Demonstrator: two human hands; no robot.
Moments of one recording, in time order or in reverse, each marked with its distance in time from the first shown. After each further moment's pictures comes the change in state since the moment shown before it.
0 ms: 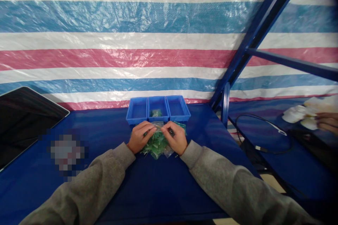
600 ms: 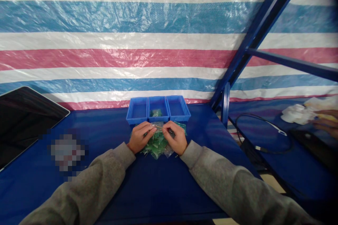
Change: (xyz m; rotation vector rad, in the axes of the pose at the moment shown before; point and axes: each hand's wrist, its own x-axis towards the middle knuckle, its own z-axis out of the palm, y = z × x) left_hand -0.002 -0.002 0.002 0.022 0.032 0.030; right_hand 0.000 0.000 0.000 0.058 -0.009 -0.028
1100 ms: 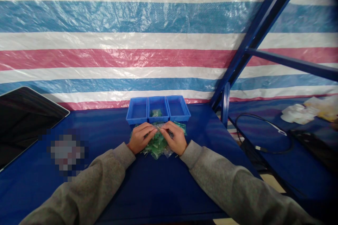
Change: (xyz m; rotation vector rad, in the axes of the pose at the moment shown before) left_hand 0.000 0.003 -0.002 -0.009 -0.059 0.011; right_hand 0.000 0.001 0.003 -0.030 -0.010 -0.021
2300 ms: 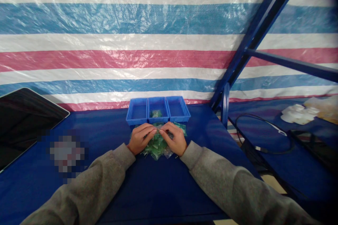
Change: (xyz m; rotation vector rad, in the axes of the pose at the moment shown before) left_hand 0.000 0.001 0.000 0.019 0.027 0.031; right_hand 0.002 0.001 0.001 0.031 -0.016 -0.013
